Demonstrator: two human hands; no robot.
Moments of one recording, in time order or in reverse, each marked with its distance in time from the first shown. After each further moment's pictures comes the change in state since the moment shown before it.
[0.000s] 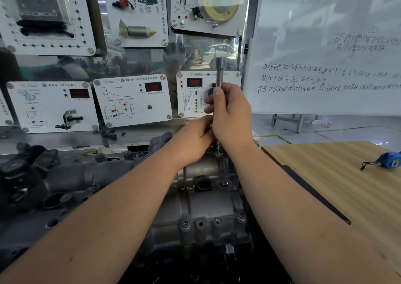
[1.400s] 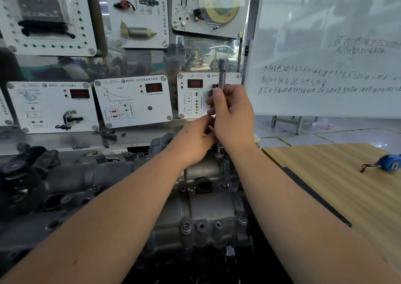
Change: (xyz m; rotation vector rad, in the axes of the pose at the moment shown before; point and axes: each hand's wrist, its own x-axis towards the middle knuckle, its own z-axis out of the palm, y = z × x) left_hand -0.001 0.001 0.000 0.002 0.023 -0.021; right_hand 0.001 0.002 0.000 0.046 0.017 -0.003
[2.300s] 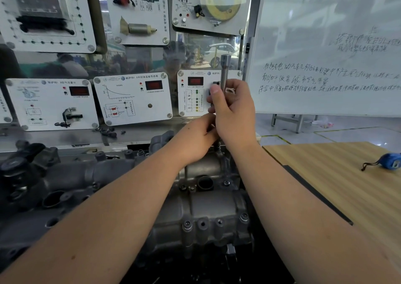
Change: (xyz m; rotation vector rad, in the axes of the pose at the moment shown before) left_hand 0.000 0.005 -0.002 0.043 -0.037 -0.029; right_hand 0.000 0.001 0.002 0.022 0.001 0.026
